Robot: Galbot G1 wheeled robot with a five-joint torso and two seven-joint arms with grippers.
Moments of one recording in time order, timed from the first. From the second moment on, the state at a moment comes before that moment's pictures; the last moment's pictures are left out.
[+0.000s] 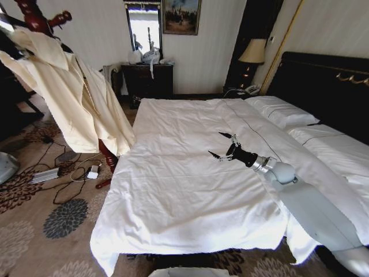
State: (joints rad) left arm 1.47 0.41 -1.26 -1.43 -0.73 0.54 0.22; right arm -0.80 0.70 0.28 1.62 0.50 0.50 -0.67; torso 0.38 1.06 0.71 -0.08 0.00
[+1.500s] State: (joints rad) left arm 1.55 -0.92 -0.96 -2.21 -0.93 0.28 -0.21; right arm -1.13 0.93 0.47 1.81 0.80 0.37 -0.14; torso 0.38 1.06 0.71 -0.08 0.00
